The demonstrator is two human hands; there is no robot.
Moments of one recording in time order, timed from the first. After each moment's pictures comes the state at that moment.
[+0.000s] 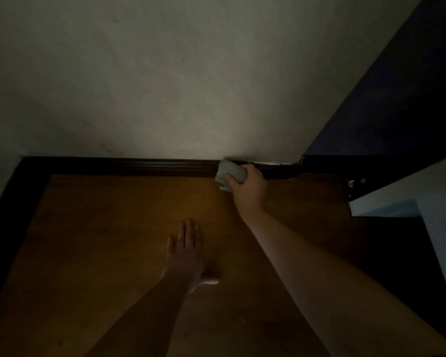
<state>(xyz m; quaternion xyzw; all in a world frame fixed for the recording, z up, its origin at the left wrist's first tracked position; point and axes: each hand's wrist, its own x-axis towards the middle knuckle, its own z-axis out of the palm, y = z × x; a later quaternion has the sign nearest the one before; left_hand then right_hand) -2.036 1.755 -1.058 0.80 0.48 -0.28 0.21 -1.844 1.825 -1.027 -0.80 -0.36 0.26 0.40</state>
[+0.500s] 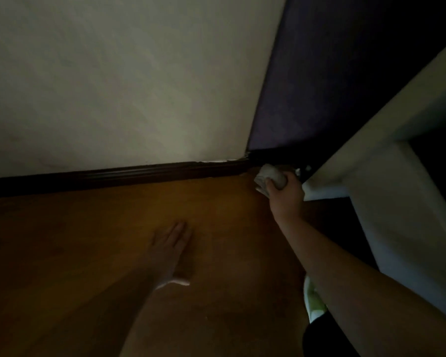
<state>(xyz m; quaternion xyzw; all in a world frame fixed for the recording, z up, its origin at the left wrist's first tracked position) -2.007 1.762 -1.058 0.89 0.34 -0.26 0.17 -1.694 1.718 -1.022 -0.85 -0.25 0.17 0.43</state>
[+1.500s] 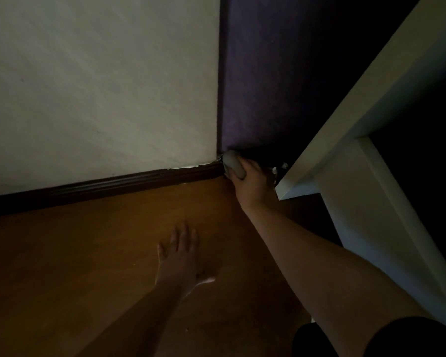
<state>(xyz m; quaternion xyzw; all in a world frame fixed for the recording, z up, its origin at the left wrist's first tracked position) -1.916 1.718 -1.063 0.86 0.41 -0.25 0.19 -1.681 1.749 -1.027 -0.82 -0.38 0.16 0.39</state>
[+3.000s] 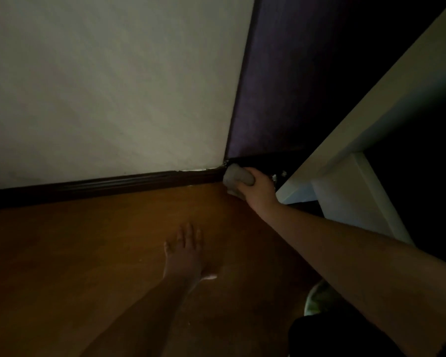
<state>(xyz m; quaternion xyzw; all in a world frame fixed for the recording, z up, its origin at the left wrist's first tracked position) -1.914 1.719 -1.064 0.86 0.40 -0.26 0.18 -1.675 1.734 -0.990 -0.80 -0.36 0.32 0.35</state>
